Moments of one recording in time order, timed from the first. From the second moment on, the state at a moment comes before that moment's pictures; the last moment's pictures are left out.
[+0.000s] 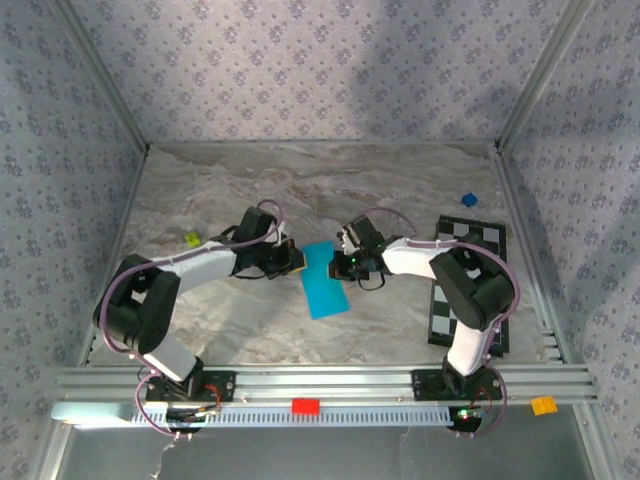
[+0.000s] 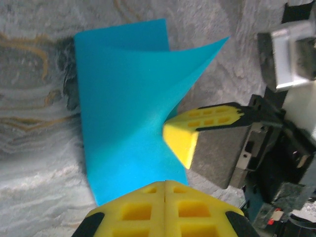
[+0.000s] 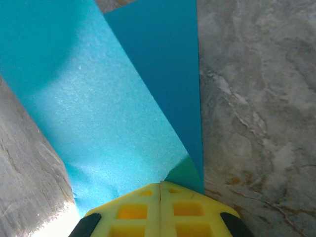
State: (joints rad) left arm -0.52 1.59 0.83 -0.16 0.57 -0.80; right arm 0.63 1.80 0.92 -0.16 -0.37 0.61
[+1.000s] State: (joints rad) left arm -0.50 1.76 0.89 -0.09 0.65 -0.75; right arm 0.61 1.80 0.91 -0.15 -0.39 0.60
